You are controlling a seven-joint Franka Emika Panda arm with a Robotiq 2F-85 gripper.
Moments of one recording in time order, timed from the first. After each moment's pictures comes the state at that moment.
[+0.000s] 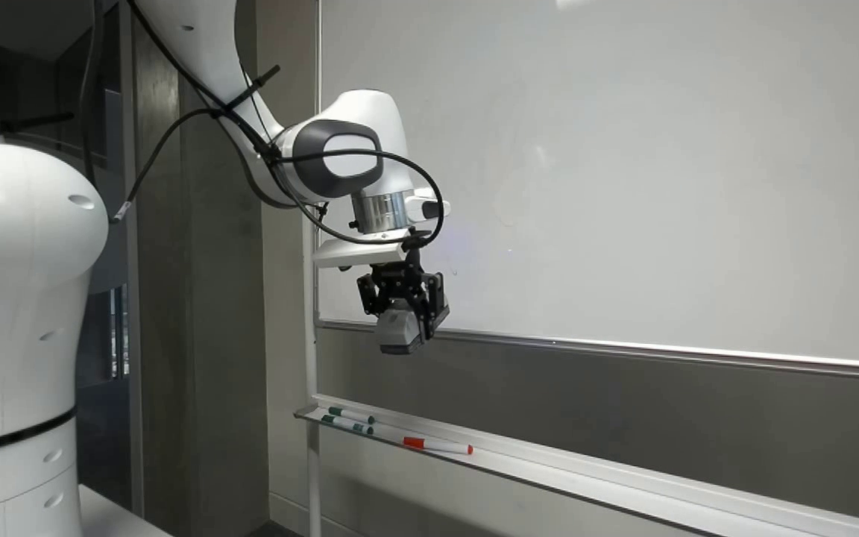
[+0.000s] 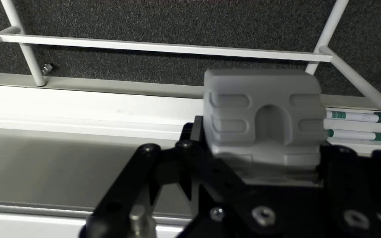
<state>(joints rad) 0.00 -0.38 -0.37 -2.77 -0.09 2.67 -0.30</state>
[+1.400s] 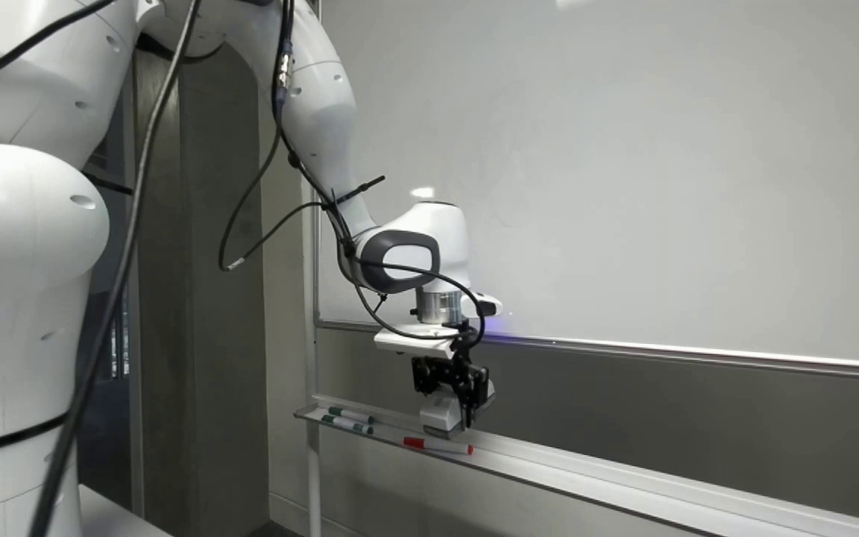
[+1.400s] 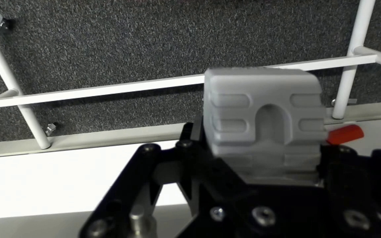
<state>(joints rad) 0.01 0.29 -0.31 -2.43 0.36 2.78 -0.45</state>
